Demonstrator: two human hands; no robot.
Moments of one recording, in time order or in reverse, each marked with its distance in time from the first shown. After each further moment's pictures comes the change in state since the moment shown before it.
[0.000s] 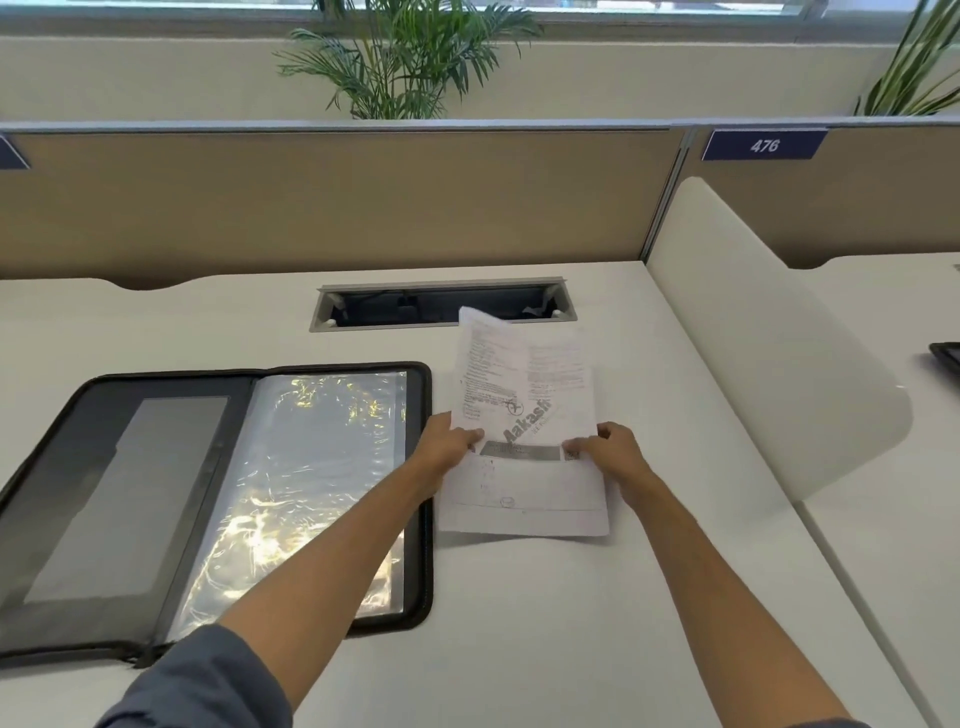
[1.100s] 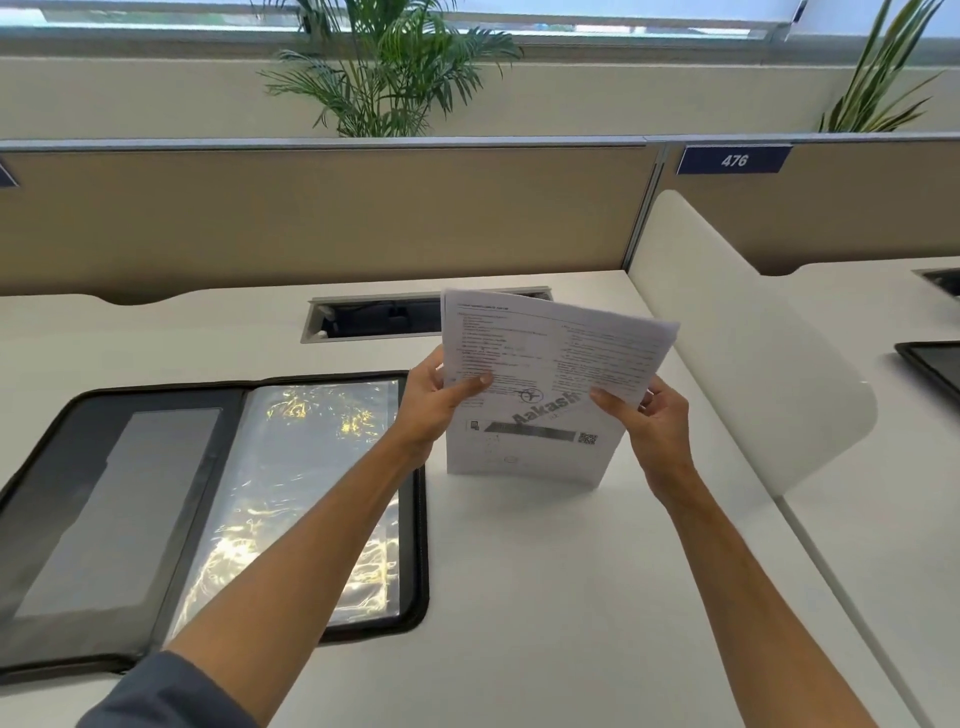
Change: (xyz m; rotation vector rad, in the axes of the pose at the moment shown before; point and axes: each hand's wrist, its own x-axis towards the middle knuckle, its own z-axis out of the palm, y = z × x) left_hand -0.029 0.061 -0.011 -0.159 -0.145 0.521; right_hand -0.074 -0.054 -0.037 0.386 0.015 -0.672
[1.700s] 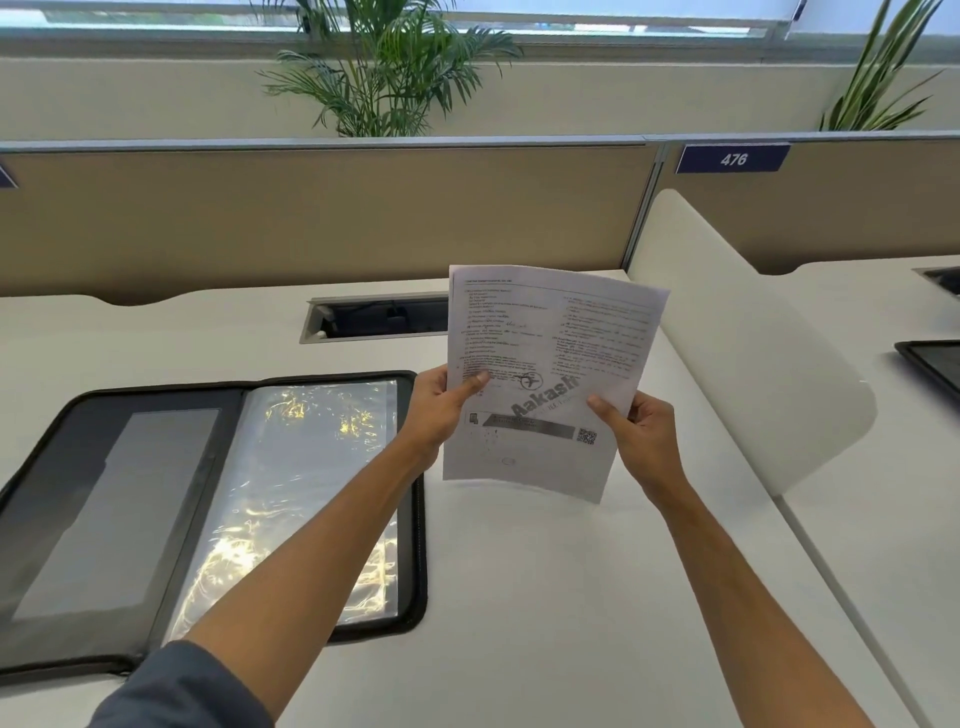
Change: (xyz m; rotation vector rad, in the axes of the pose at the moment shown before) left_hand 0.003 -0.009 0.008 0.045 0.061 -0.106; right_hand 0.000 0.020 -0.002 -0.025 -0.012 0.098
